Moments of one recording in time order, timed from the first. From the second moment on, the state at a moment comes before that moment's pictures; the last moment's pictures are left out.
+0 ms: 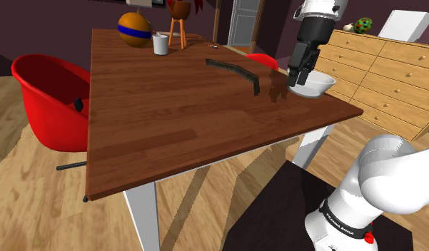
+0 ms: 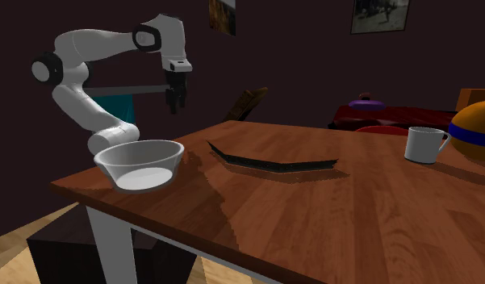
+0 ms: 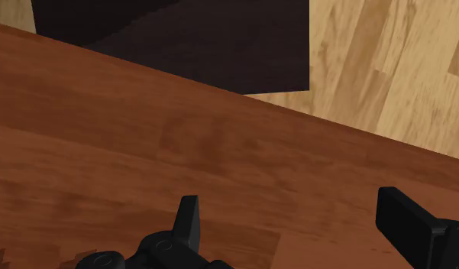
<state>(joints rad) 0.02 -0.79 -0.07 -2.28 0.12 1.42 0.00</state>
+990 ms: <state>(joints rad) -0.01 -0.32 -0.30 -1.96 0.21 1.52 -0.15</state>
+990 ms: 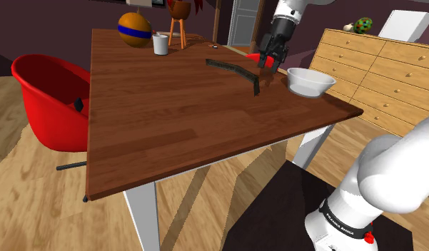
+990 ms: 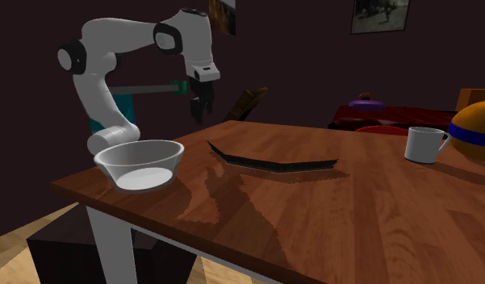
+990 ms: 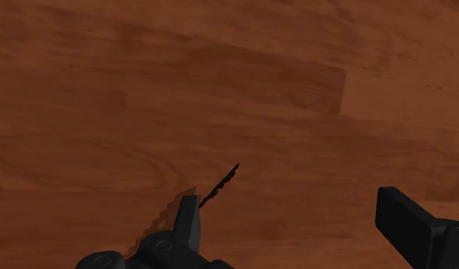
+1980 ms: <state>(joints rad) -0.19 0.35 -0.48 -1.32 0.56 1.34 -0.32</state>
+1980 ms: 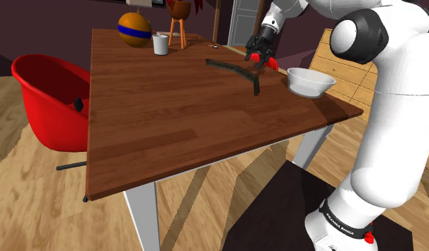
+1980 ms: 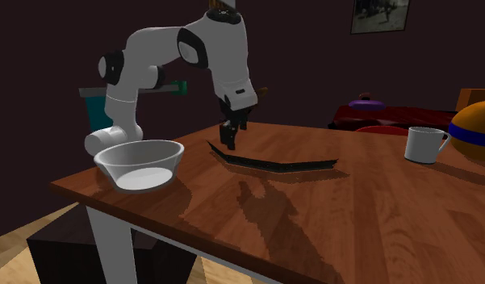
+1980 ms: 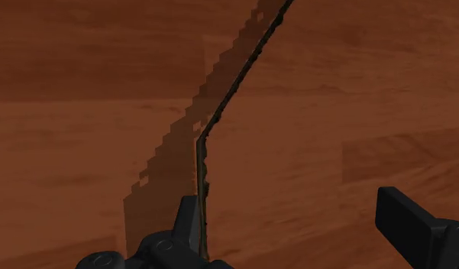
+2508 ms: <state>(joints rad) -0.30 0.54 -0.46 -1.13 0.67 1.30 -0.33</state>
